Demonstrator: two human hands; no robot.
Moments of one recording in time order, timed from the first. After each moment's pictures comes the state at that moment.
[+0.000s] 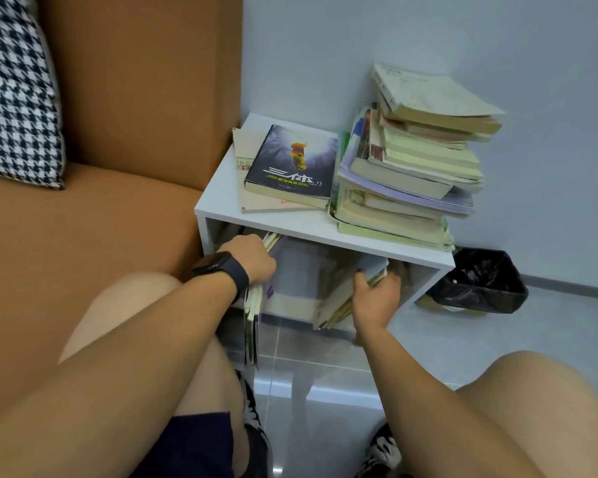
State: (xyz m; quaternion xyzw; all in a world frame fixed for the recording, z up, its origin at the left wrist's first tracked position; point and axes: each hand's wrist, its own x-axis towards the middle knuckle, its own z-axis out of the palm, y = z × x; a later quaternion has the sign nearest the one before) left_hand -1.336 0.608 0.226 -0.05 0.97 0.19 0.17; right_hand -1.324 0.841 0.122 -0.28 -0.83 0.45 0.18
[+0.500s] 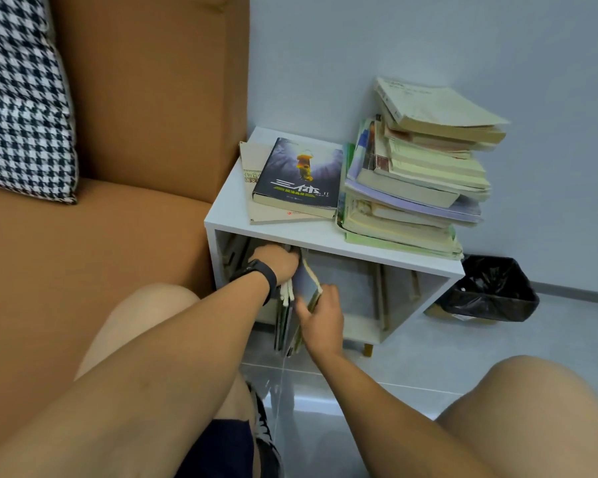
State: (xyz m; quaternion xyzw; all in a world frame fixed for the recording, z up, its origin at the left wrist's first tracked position) left_hand -1.365 0.634 0.195 -0.14 0.89 0.40 0.14; right_hand -1.294 0.754 0.103 -0.09 -0.90 0.43 0.07
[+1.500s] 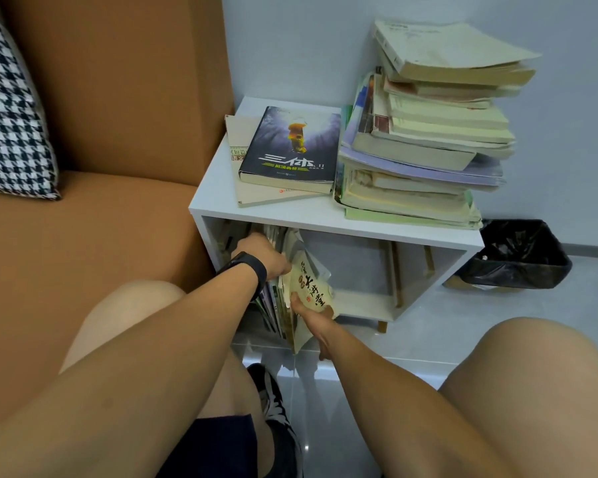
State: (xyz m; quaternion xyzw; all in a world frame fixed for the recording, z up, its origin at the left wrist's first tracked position) left_hand -1.362 0.628 0.182 -0.19 0.92 0.28 0.17; right_hand -1.309 0.757 0.041 -0.35 -0.65 0.59 -0.32
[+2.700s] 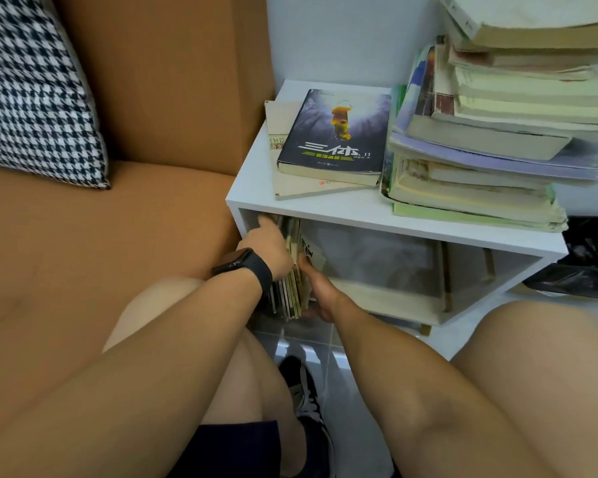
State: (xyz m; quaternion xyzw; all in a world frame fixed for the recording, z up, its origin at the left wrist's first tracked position) left_hand -1.352 0.594 0.202 -0.18 0.95 0.17 0.17; right_hand -1.362 0.703 0.044 -0.15 -0.60 0.67 -0.41
